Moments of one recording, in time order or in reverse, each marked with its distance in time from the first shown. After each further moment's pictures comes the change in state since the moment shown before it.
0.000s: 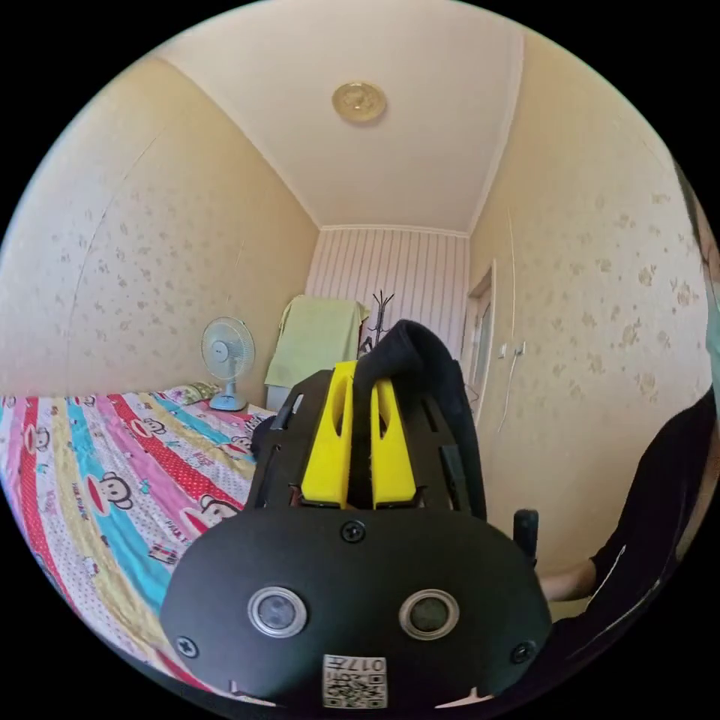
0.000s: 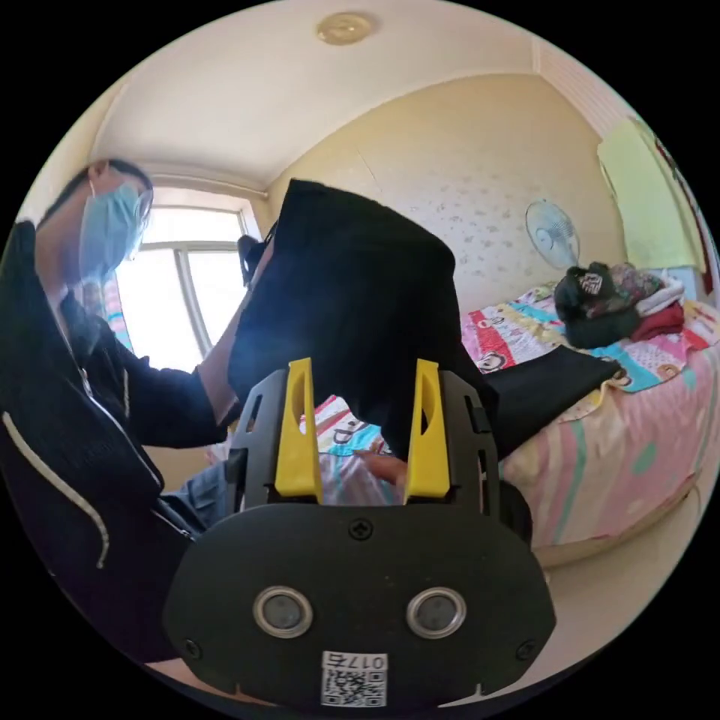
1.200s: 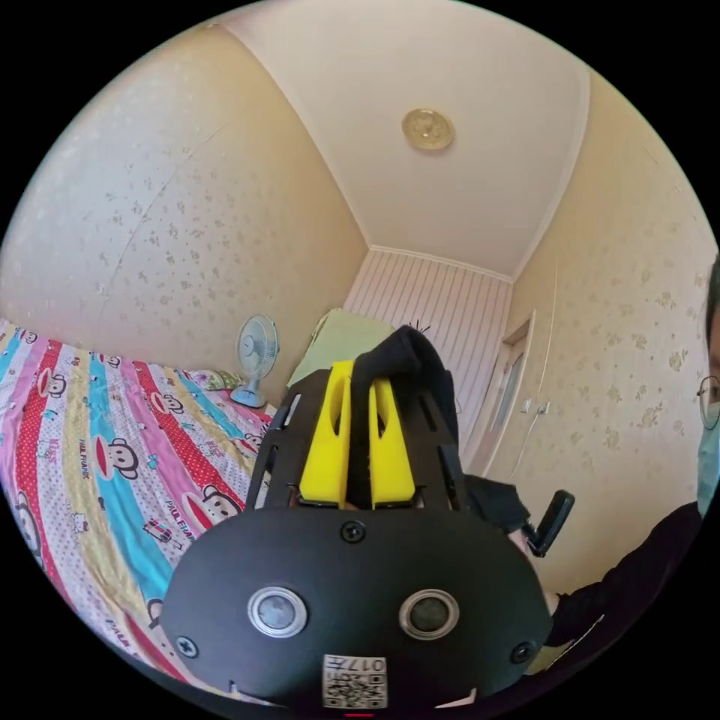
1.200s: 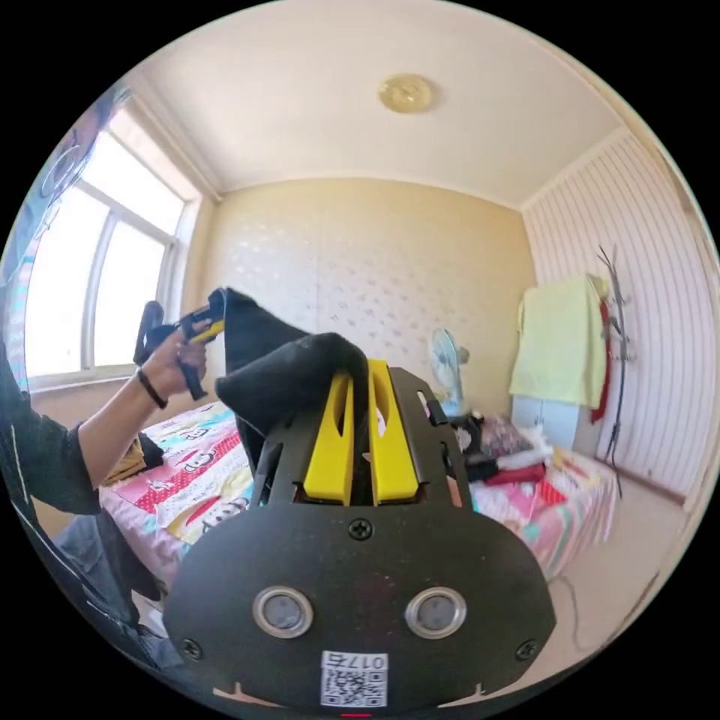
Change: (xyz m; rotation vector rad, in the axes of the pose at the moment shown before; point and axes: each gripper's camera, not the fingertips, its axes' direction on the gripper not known) left arm -0.063 0.063 -0.066 0.094 -0.178 -0.131; right arm -0.058 -0.218 0.036 0.209 0.415 -0.261
